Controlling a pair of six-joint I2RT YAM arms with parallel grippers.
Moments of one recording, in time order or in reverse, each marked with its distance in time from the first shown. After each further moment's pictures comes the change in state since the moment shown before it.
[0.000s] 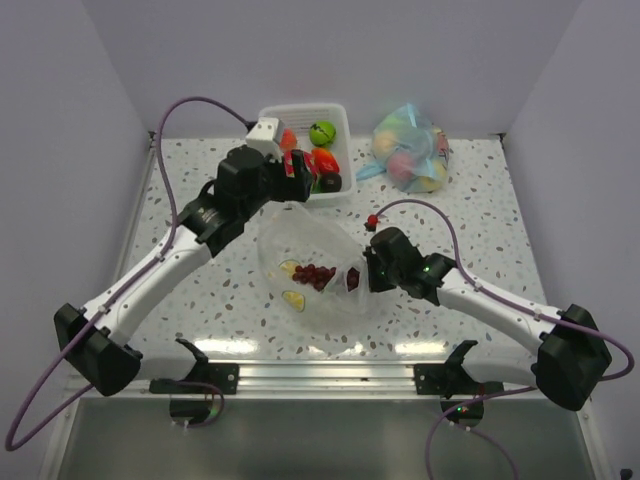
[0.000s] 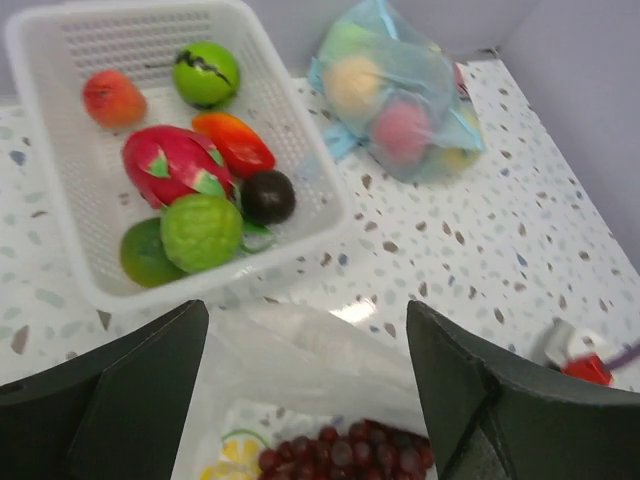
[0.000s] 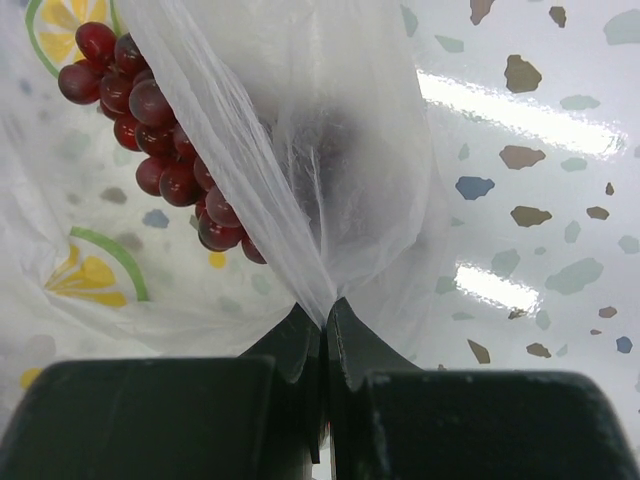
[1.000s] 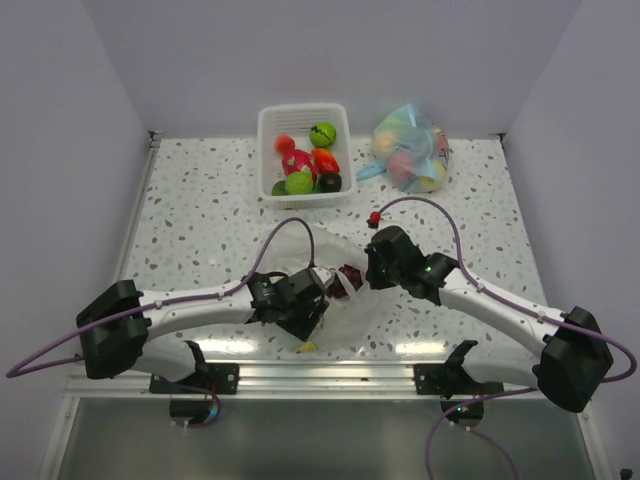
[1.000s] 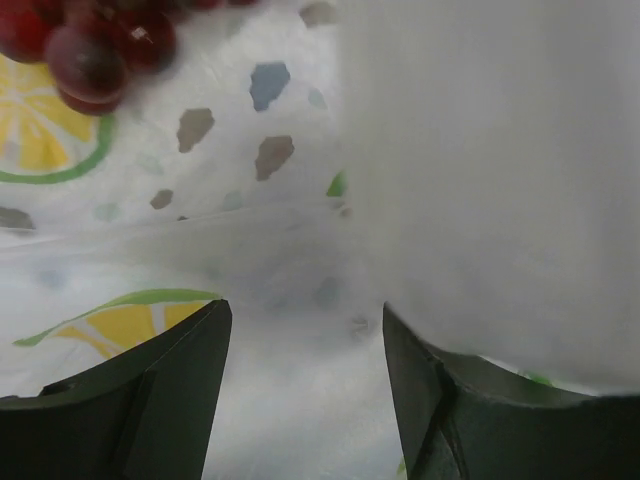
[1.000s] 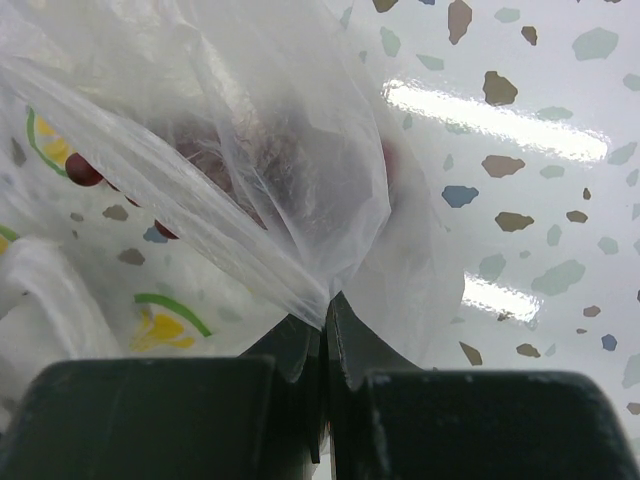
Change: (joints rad) left arm -0.509 0.081 -0.531 -0.306 0.098 -0.148; right arm 0.001 -0.014 0.015 -0.005 0.044 0.014
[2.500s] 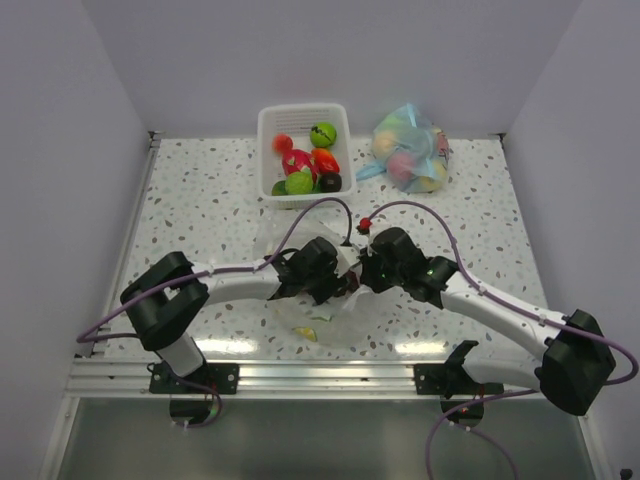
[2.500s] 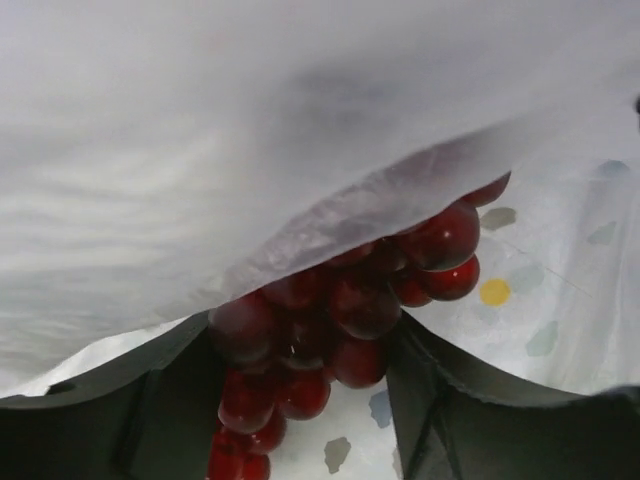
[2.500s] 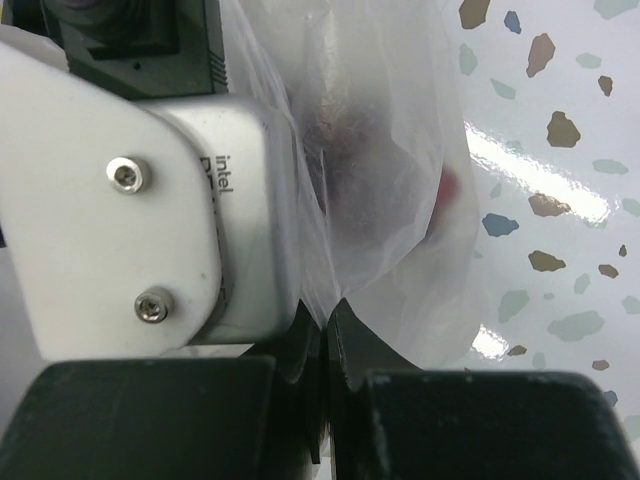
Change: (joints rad) left arm 0.166 0.249 0.085 0.501 0.023 0.595; right arm 0.000 -0.023 -0.035 0.068 -0.134 -0.176
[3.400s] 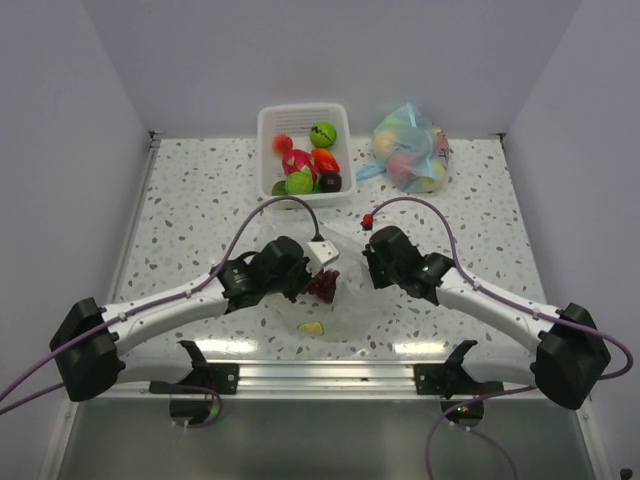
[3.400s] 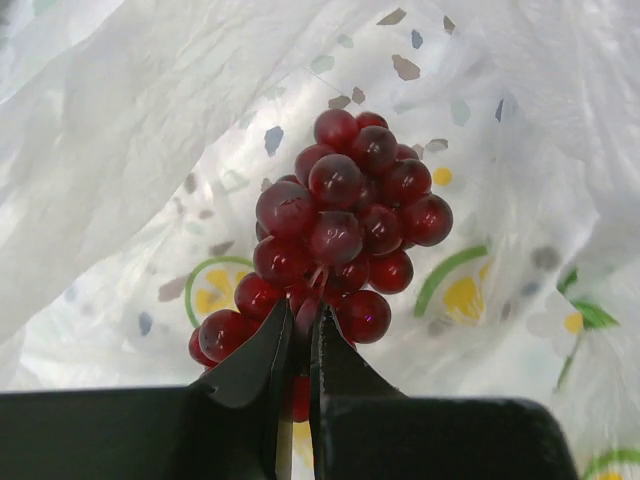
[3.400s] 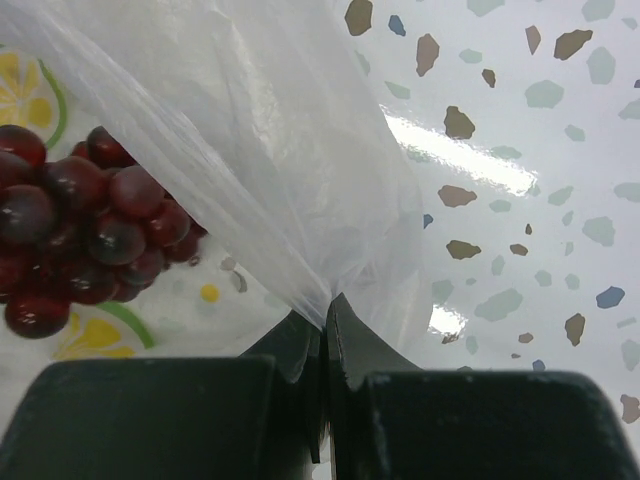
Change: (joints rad) left arm 0.003 -0.418 -0.078 -0.221 0.011 -0.052; right arm -0.001 0.045 0.025 -0.035 0.179 0.010
